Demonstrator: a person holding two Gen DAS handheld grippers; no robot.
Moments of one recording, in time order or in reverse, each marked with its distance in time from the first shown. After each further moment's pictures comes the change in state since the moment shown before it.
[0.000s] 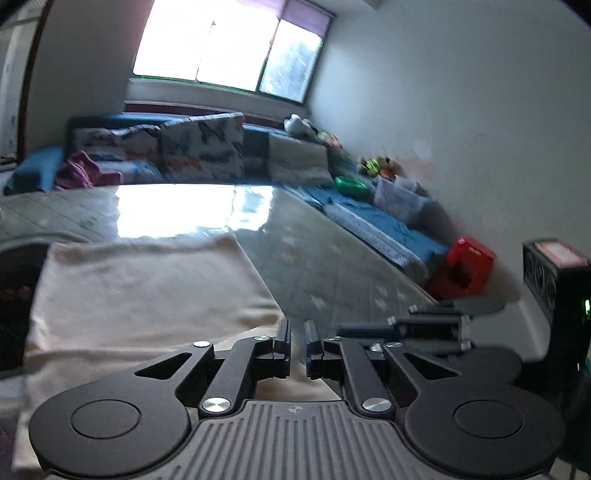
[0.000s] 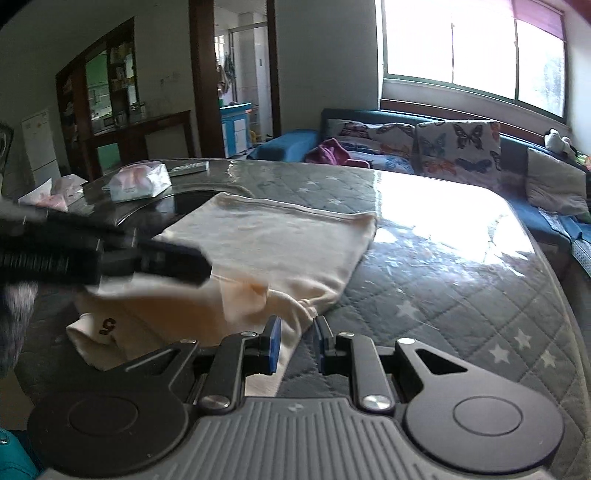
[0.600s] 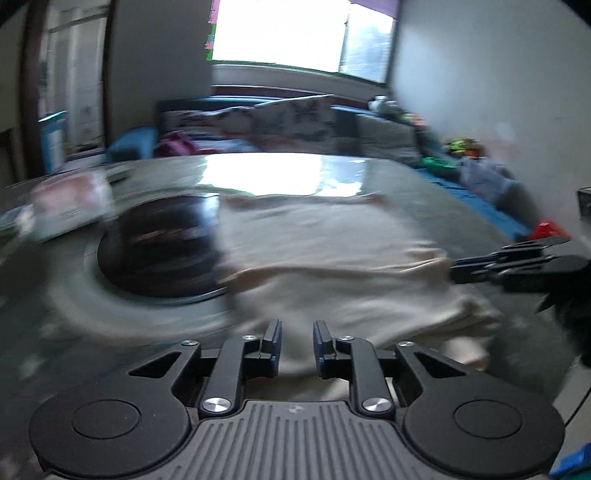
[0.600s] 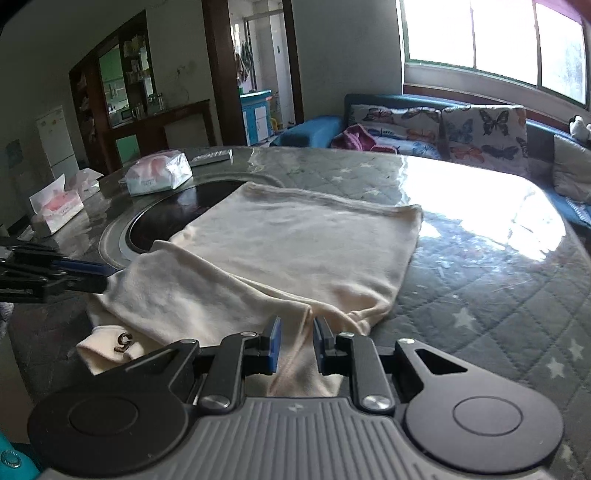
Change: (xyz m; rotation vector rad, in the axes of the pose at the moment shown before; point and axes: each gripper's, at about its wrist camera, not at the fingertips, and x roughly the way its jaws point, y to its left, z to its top) left arm -0.089 0.110 -0.051 -0.049 0.056 0.344; right arm 0.045 0.024 0.011 -0.002 0.060 0.087
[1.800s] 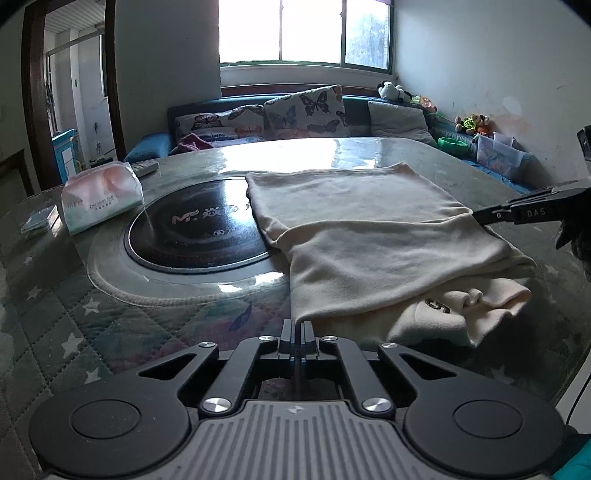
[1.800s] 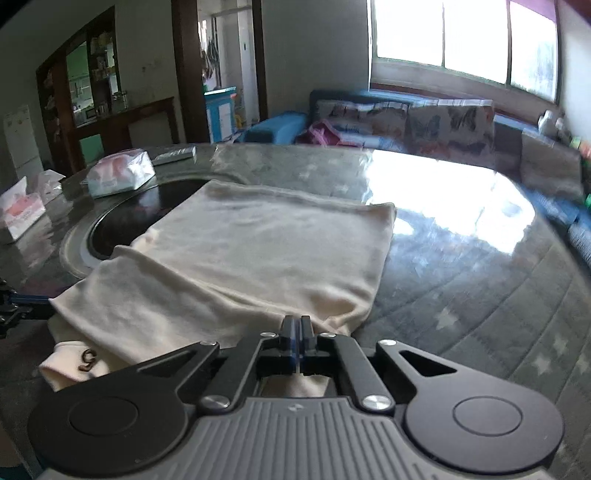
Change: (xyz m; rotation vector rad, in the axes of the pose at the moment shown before) left arm -0.001 0.005 -0.024 0.101 0.003 0.039; right arm 0.009 -0.001 0.004 0.056 -0.002 -0.110
